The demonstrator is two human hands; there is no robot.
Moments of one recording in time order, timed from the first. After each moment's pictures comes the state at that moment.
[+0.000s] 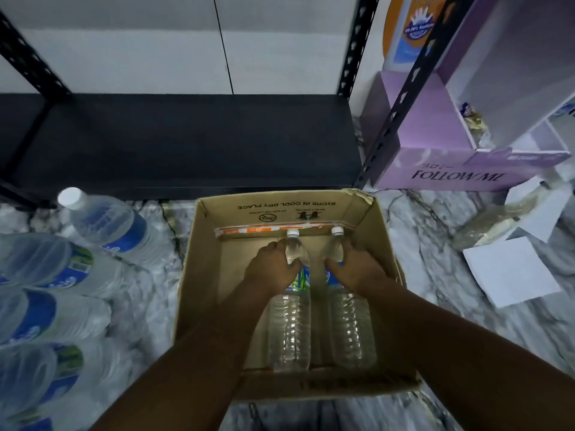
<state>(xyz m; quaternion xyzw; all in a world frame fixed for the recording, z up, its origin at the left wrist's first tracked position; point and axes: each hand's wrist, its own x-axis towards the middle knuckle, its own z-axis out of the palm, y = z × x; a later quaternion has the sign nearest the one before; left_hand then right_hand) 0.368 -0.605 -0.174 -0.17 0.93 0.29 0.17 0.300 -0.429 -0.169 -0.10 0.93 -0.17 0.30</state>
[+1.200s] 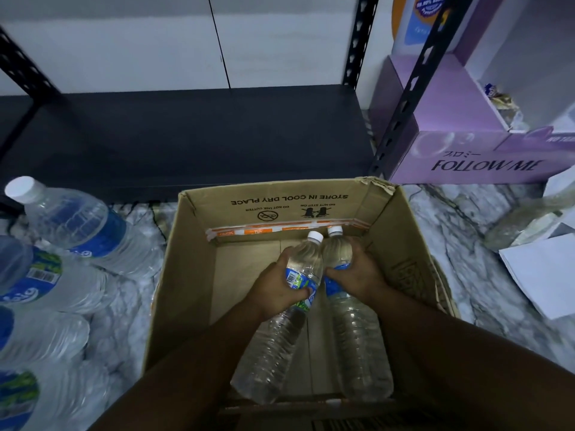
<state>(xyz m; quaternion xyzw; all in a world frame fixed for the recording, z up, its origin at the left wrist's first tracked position) 0.374 -0.613 -0.264 -0.15 0.85 0.49 0.13 0.289 -0.435 -0.272 -0.04 0.87 -0.45 0.20</state>
